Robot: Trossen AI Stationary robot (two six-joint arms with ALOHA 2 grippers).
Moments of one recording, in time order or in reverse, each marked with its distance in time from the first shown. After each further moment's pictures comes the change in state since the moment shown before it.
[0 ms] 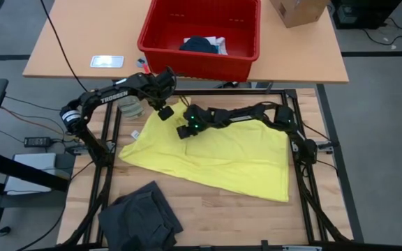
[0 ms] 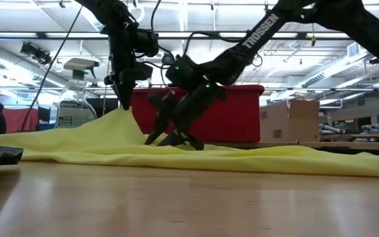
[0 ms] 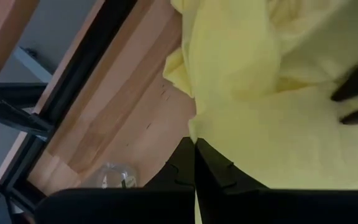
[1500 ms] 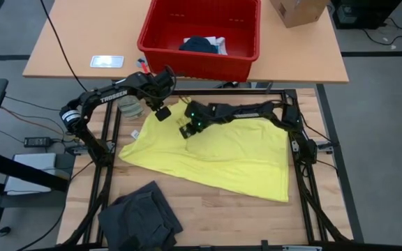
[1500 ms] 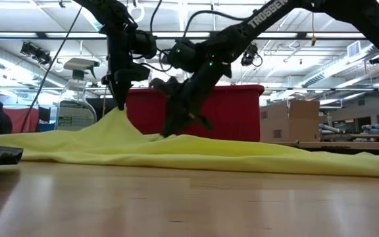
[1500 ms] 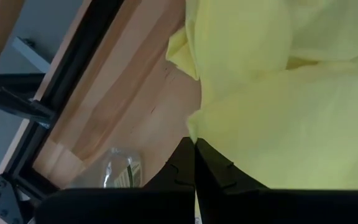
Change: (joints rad) left arm 0.017 0.000 0.000 -0.050 0.000 0.028; right arm 0.023 -0.089 0.062 -0.291 0.069 -0.133
